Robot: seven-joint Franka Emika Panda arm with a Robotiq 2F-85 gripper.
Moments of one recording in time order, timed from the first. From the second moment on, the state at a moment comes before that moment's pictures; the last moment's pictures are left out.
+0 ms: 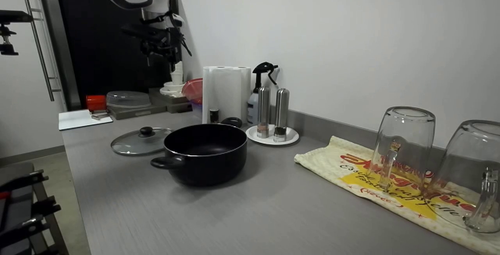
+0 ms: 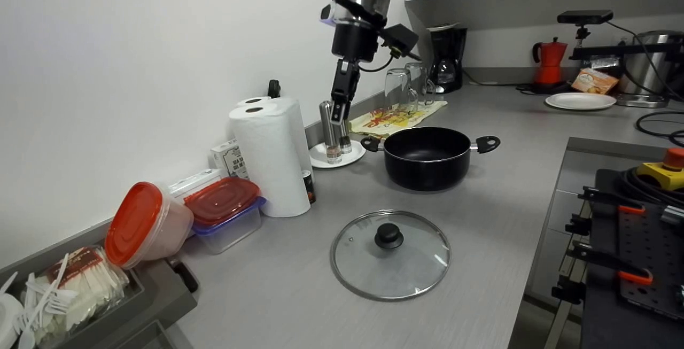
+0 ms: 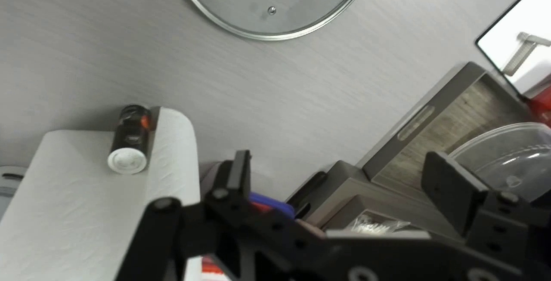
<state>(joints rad) 0.15 0.18 0.16 -2.02 0.38 2.40 -0.53</state>
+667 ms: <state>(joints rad) 0.14 0.29 0.26 -2.09 0.35 2.30 -0.64</state>
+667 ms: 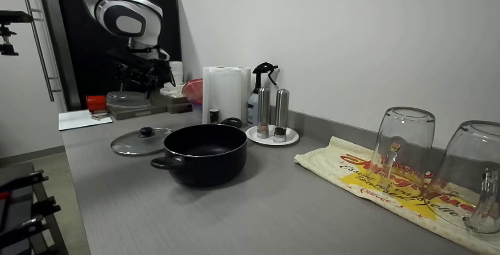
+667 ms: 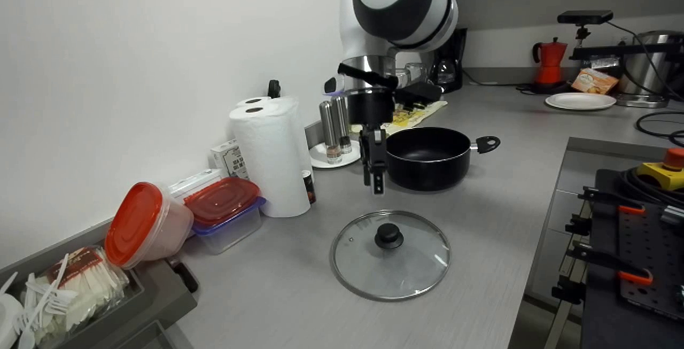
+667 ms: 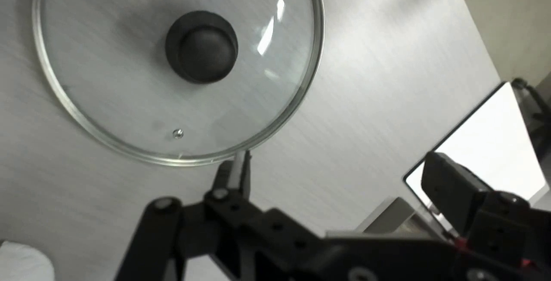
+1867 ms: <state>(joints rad) 0.18 0.34 0.22 -2.33 -0.30 2.84 -0.62</state>
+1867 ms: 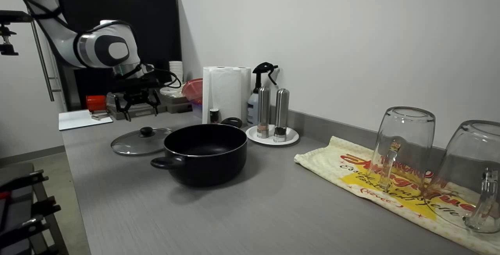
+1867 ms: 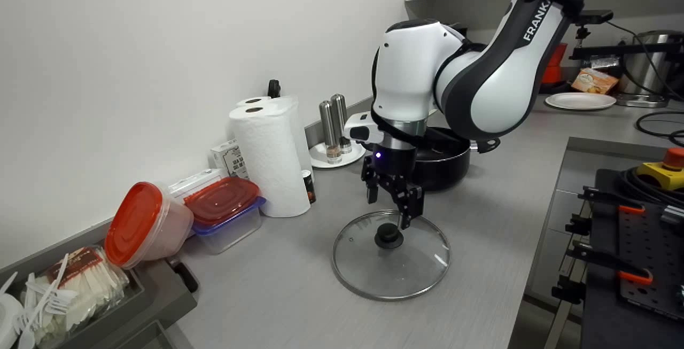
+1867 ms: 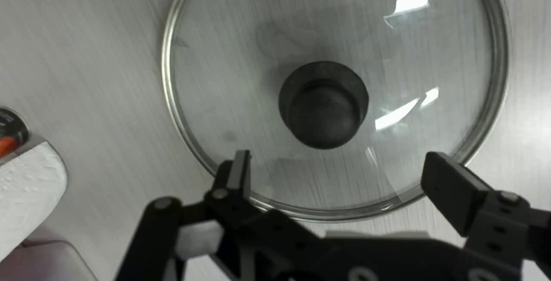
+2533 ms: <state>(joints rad) 0.26 0.45 0.11 -2.26 -0.43 2.97 -0.53</state>
